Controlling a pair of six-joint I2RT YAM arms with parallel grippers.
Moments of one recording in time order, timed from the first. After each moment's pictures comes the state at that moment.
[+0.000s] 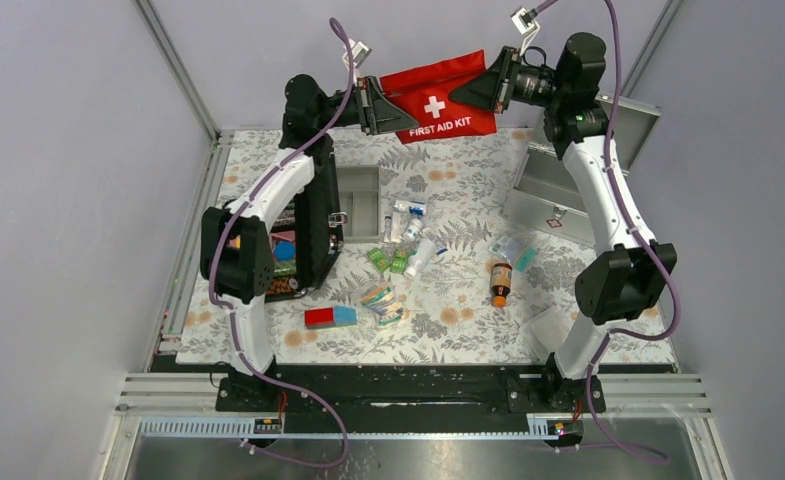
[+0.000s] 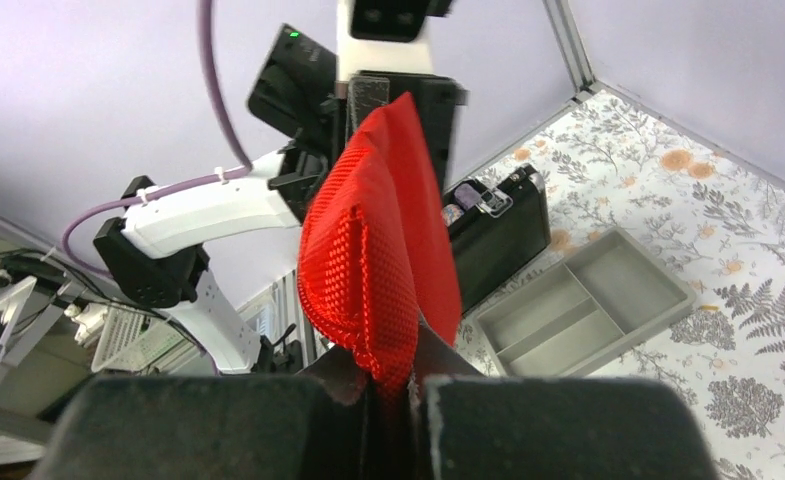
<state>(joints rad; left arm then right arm) -0.31 1.98 1.77 0.63 1.18 -1.10 0.14 1.78 1.90 -0.01 -1.15 0.64</state>
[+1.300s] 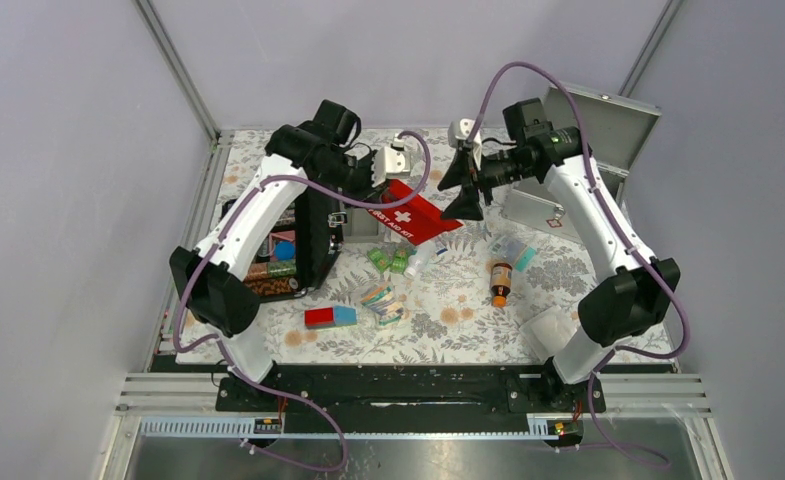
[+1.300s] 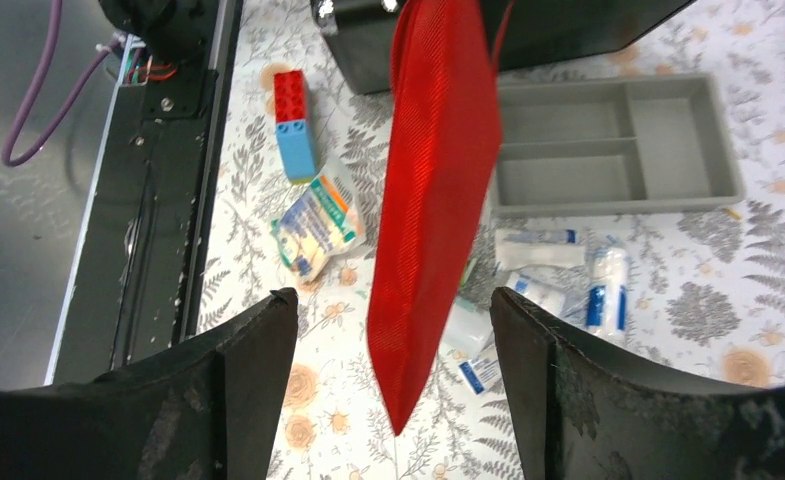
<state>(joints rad) -0.48 1.75 1.87 -1.14 0.64 0.89 0.30 1.66 1.75 -1.08 -1.10 -0.88</state>
